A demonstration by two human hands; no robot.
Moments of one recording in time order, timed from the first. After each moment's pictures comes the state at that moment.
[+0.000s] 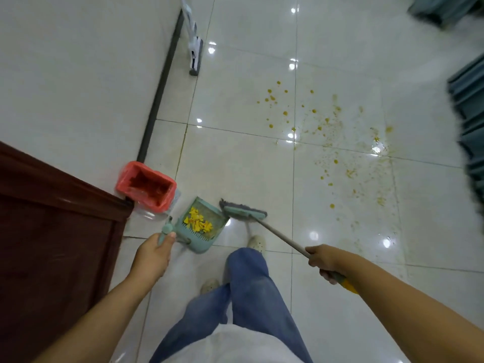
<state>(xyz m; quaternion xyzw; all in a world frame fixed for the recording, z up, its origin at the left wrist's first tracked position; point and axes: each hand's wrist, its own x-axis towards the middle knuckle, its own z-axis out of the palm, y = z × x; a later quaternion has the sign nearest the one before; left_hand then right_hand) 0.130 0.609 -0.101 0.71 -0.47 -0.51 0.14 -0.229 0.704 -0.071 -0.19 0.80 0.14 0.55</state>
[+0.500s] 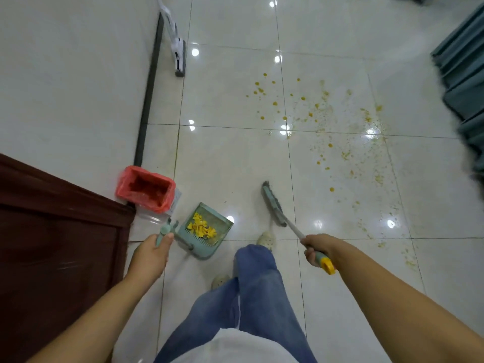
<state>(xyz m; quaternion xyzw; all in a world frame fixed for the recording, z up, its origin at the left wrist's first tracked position) 0.161 0.624 -0.111 0.69 -0.50 -0.51 0.10 -0.200 0.741 -0.094 0.14 0.76 -0.16 0.61</state>
